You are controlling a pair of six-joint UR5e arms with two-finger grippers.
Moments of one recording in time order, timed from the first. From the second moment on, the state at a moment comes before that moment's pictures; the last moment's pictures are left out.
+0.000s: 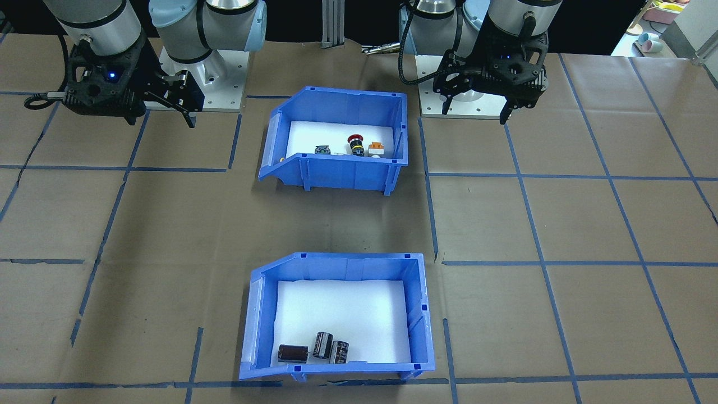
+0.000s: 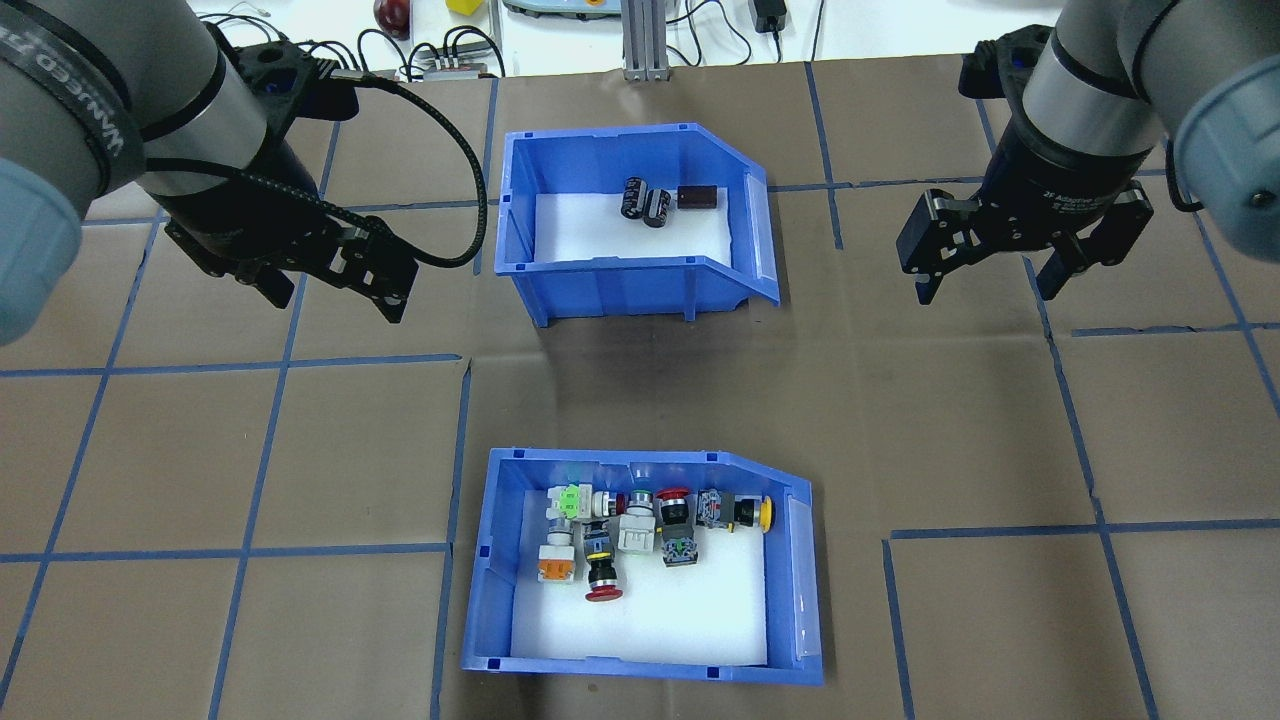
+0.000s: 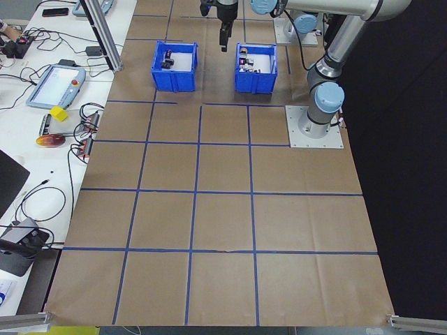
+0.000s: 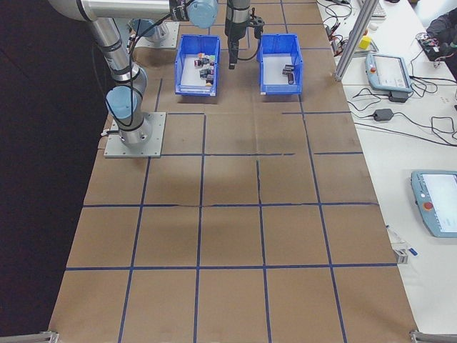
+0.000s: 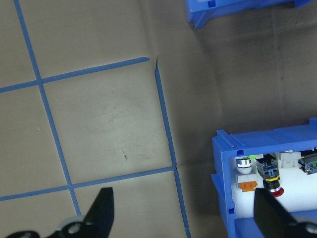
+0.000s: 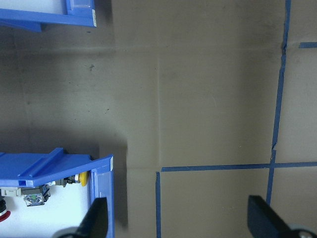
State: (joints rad) left arm -1.60 -1.46 -1.64 -1.62 1.57 0.16; right arm 1.54 -1.65 1.66 -1.50 -1.59 -0.02
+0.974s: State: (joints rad) left arm -1.60 -1.44 -1.65 -1.66 1.58 0.08; right arm 1.54 -1.64 1.66 -1.52 -1.59 -0.02
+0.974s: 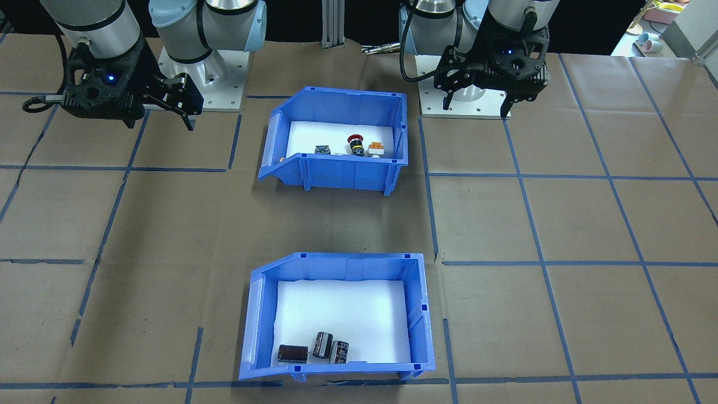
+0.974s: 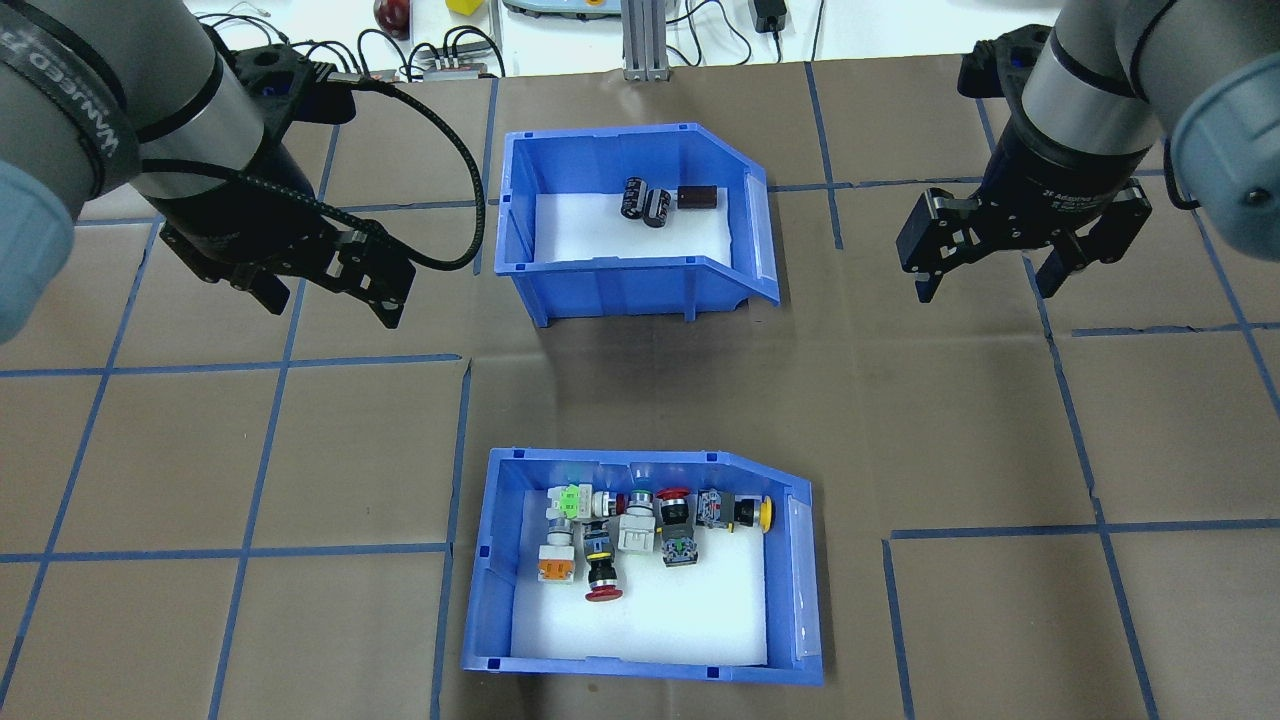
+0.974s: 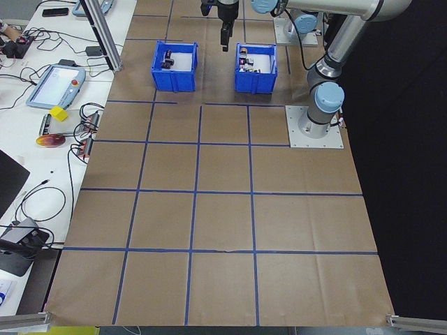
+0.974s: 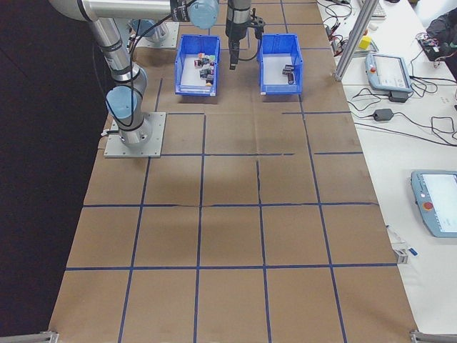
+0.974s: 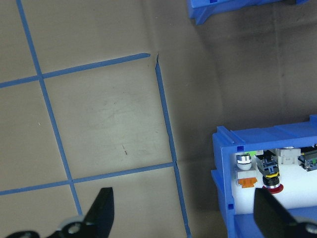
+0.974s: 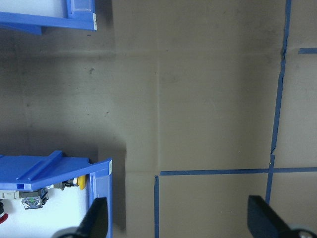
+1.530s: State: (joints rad) left arm -1.61 -1.44 -1.68 -1.70 1.56 -0.49; right arm 1.54 -1.59 1.62 -1.57 -1.59 -0.22
